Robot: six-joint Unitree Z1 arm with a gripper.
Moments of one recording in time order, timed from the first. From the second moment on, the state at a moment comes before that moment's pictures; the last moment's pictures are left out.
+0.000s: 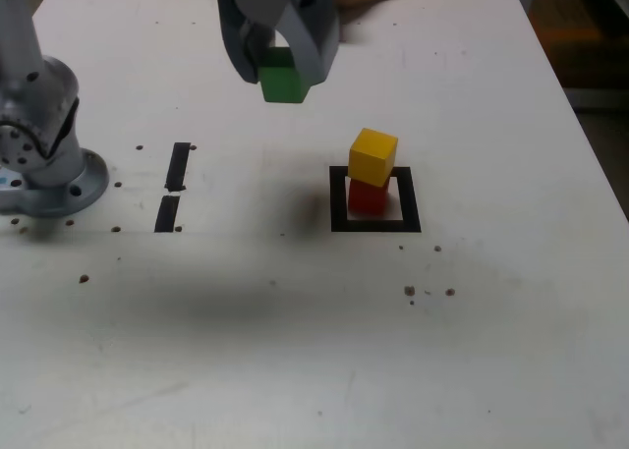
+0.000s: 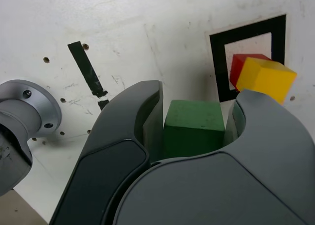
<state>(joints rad) -0.03 1.66 -1.46 1.39 0.08 0.27</state>
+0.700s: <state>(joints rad) -0.09 1.90 -1.66 1.38 0.08 0.32</state>
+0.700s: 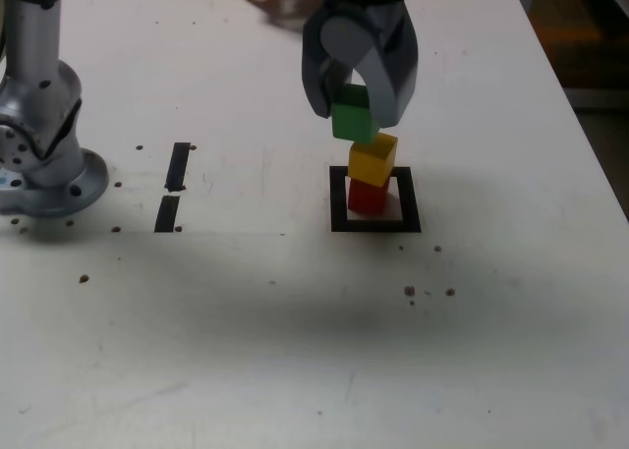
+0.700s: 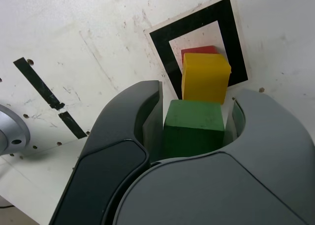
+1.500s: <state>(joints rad) -0.09 1.93 -1.62 1.32 0.14 0.28</state>
